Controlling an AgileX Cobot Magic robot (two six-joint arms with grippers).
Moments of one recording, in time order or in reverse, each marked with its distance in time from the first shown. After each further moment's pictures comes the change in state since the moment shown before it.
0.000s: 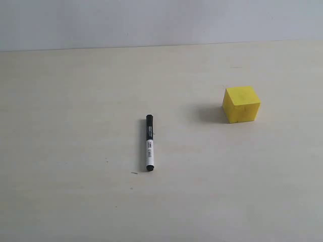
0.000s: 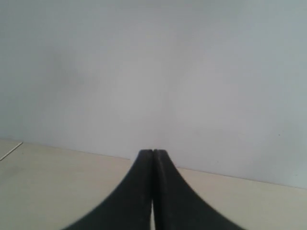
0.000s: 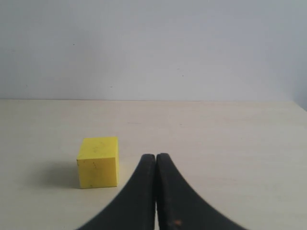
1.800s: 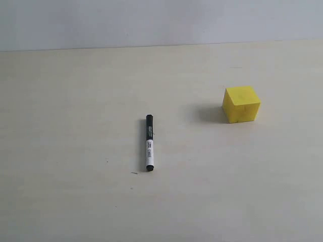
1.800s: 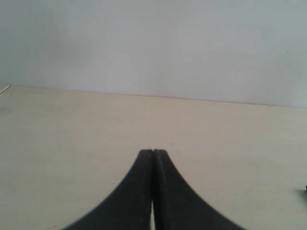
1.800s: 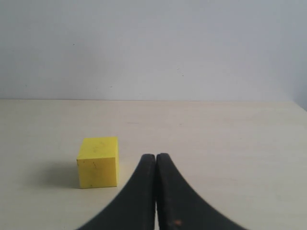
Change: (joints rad) left arm 0.000 -0.006 0.286 -0.385 -0.117 0.453; right arm 0.000 0.000 0.000 0.000 0.000 0.000
